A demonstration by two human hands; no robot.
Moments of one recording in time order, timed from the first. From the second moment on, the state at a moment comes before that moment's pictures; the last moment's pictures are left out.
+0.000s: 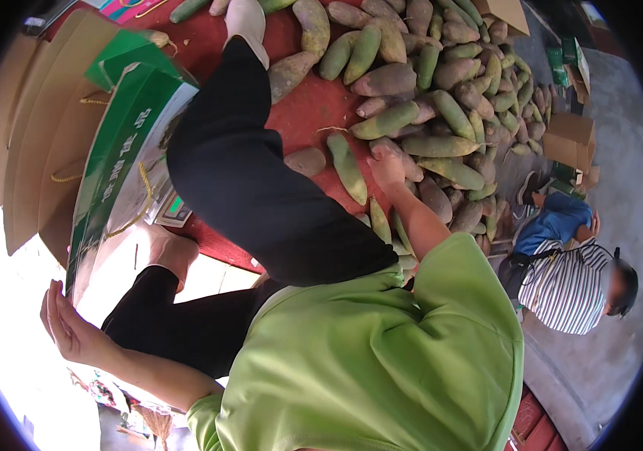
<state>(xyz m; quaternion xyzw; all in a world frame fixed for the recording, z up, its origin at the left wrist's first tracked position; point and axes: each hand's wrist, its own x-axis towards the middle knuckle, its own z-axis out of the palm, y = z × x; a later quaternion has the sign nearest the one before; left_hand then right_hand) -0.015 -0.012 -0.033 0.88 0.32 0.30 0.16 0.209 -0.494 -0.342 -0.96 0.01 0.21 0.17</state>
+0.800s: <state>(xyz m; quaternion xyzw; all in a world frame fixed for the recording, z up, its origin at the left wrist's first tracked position) 0.007 -0.007 -0.043 0.88 0.32 0.32 0.11 0.203 -0.357 -0.339 -0.87 -0.31 0.39 -0.03</state>
